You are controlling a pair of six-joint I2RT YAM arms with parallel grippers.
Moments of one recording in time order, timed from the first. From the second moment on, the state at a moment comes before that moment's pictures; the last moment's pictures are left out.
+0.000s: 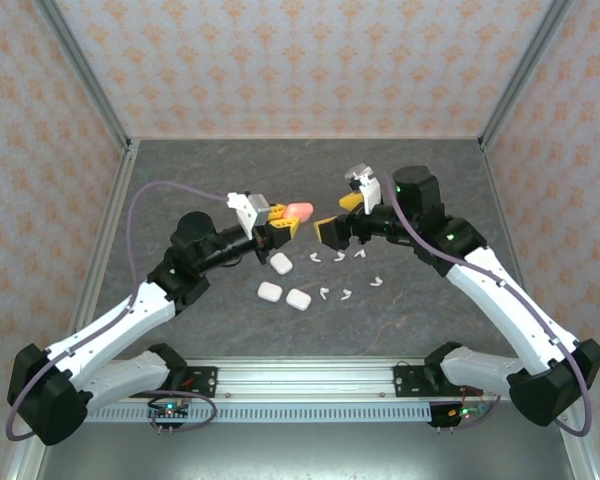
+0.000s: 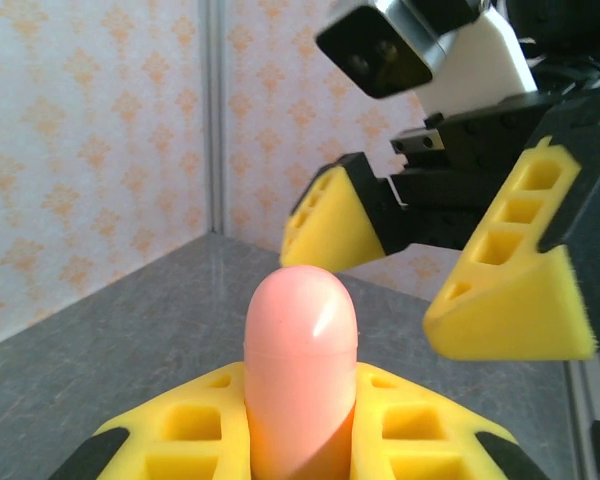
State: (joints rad) left arm -0.58 1.01 0.72 0.30 0.40 -0.07; right arm 0.54 1.12 1.16 -0.50 -0.50 0.11
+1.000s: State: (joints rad) left arm -0.26 1.72 1.13 0.10 0.32 -0.46; right arm 0.53 1.14 0.71 -0.06 -0.15 0.59
